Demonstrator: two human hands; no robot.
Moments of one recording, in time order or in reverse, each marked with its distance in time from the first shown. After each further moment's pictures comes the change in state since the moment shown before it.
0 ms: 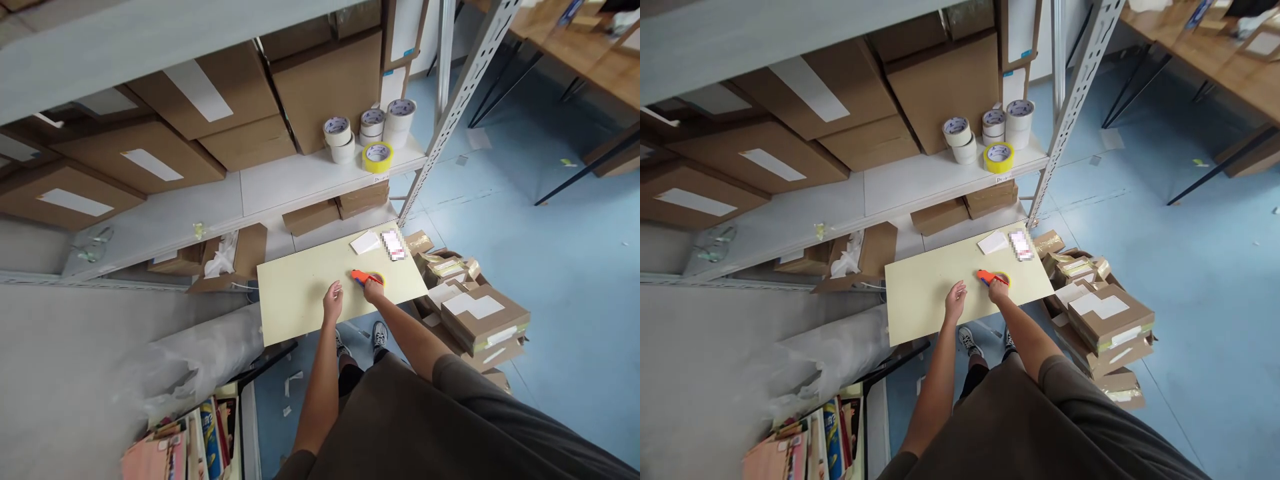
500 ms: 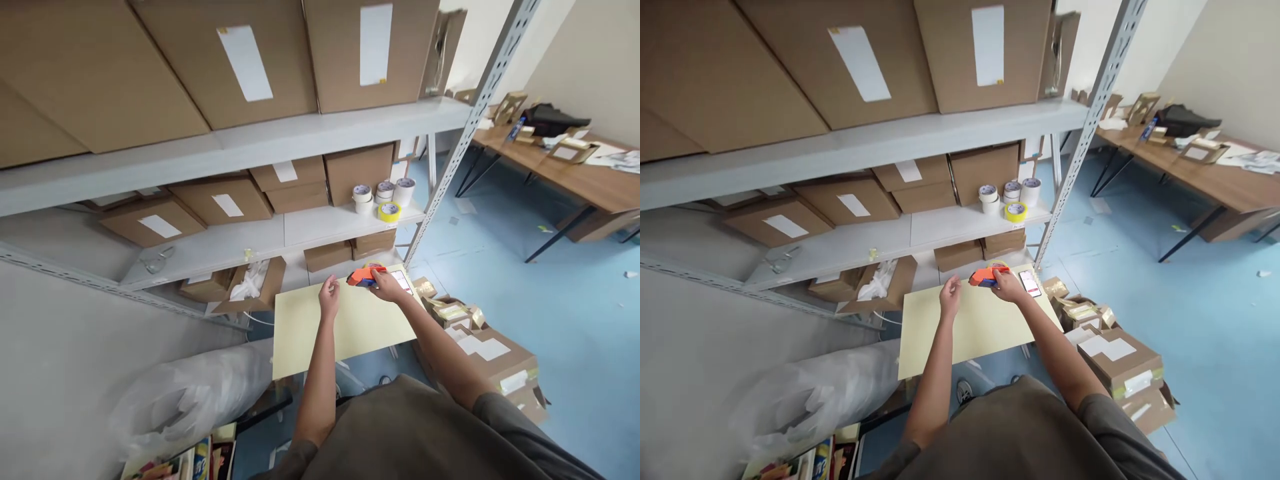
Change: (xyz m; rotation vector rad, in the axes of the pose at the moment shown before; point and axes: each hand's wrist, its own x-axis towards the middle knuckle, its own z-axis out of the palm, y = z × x) left_hand 0.026 0.157 -0.087 -0.188 0.163 0.315; right_hand -0.083 -0.057 -0.200 -0.063 0.507 -0.711
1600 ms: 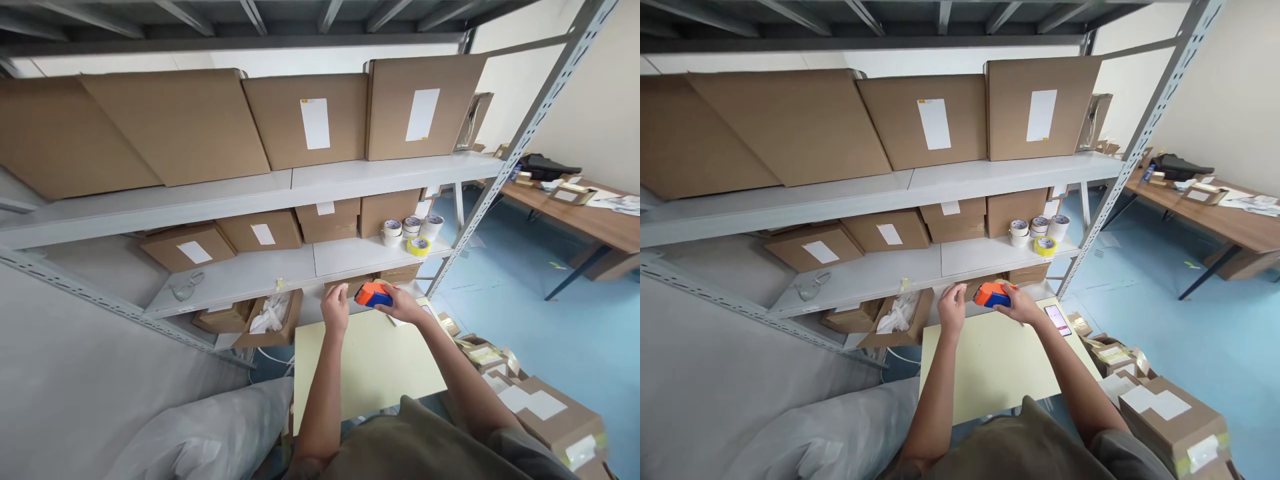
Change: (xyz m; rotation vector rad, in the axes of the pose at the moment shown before) left_hand 0.067 0.113 -0.113 0.187 0.087 0.429; right_hand 0.072 -0.130 -0.062 0.109 0.085 0.040
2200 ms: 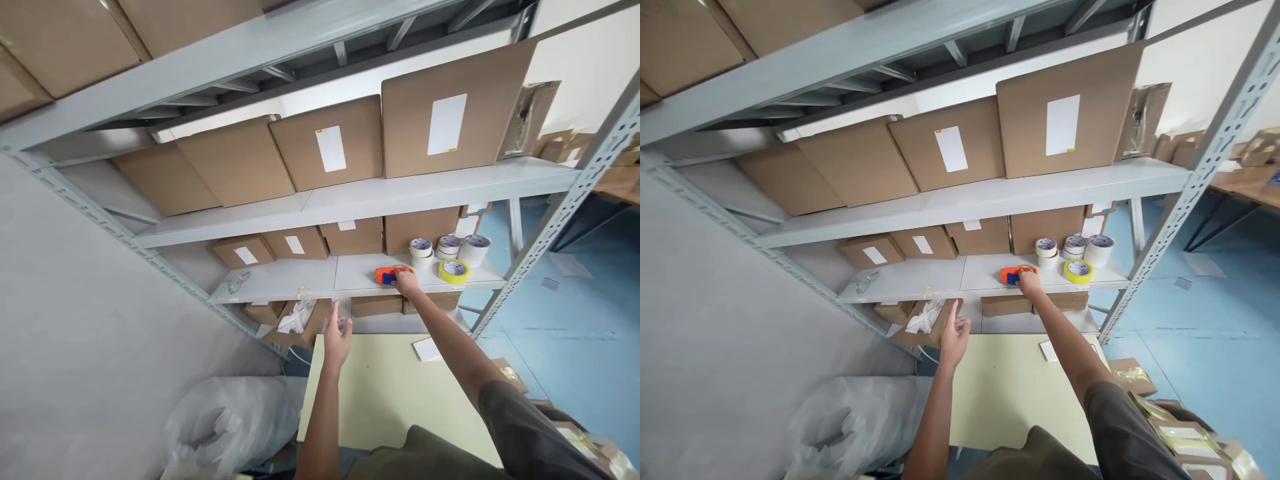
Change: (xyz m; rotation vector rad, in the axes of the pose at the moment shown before) left_hand -0.032 -0.002 0.008 0.130 0.077 -0.223; right_hand 0.196 0.097 0.008 -0.278 -0.018 0.091
